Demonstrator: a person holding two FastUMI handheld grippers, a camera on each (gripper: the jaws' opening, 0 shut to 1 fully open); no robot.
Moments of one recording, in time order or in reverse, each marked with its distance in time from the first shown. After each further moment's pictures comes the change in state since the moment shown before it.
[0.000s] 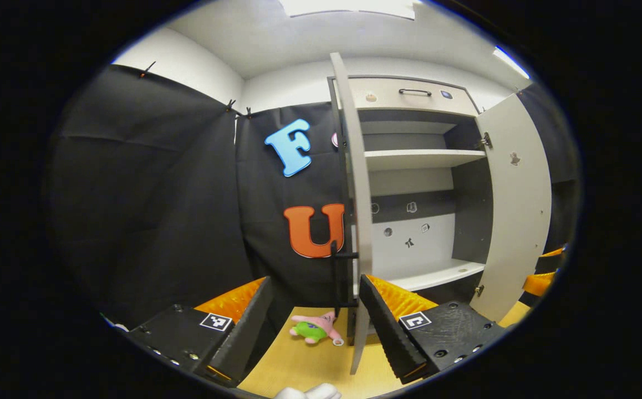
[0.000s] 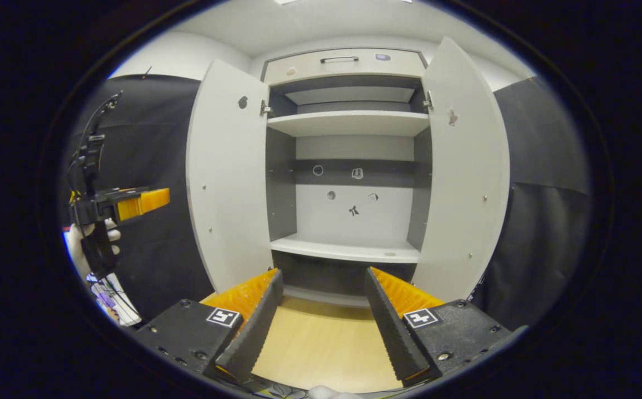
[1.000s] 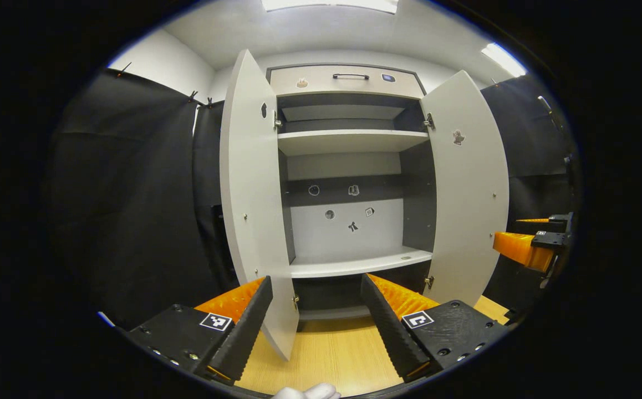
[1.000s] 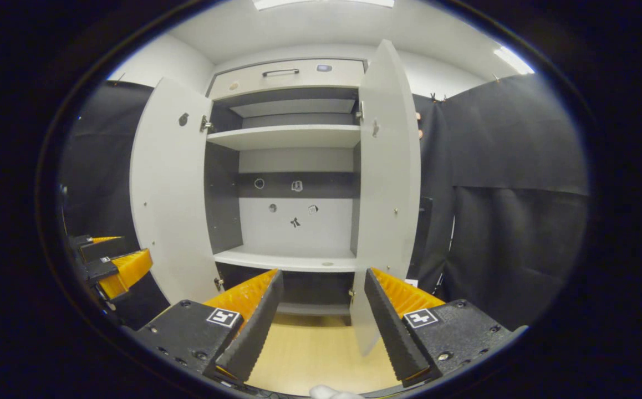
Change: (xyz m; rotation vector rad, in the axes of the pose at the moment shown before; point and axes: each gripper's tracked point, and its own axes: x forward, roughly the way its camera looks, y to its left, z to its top) left arm -0.029 -0.137 -0.048 -0.013 0.076 -0.131; right arm -0.022 -0.093 0.012 0.035 -0.046 -0.237
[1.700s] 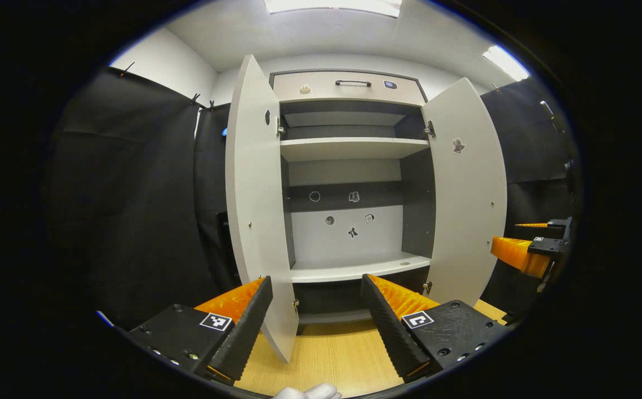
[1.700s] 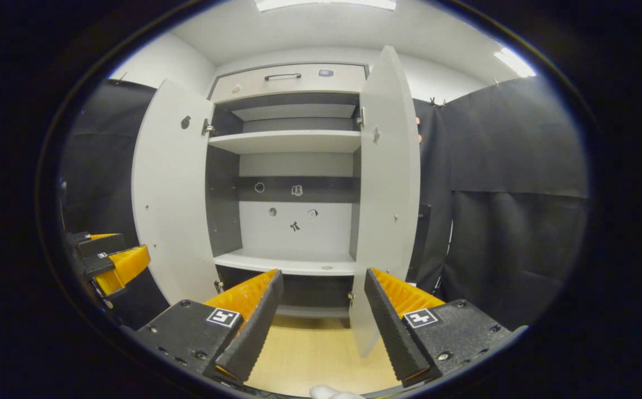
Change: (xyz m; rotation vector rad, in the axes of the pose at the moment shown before) left arm -0.007 0.004 0.017 0.003 -0.029 -0.007; right arm -0.007 0.007 0.009 -0.002 -0.025 -0.002
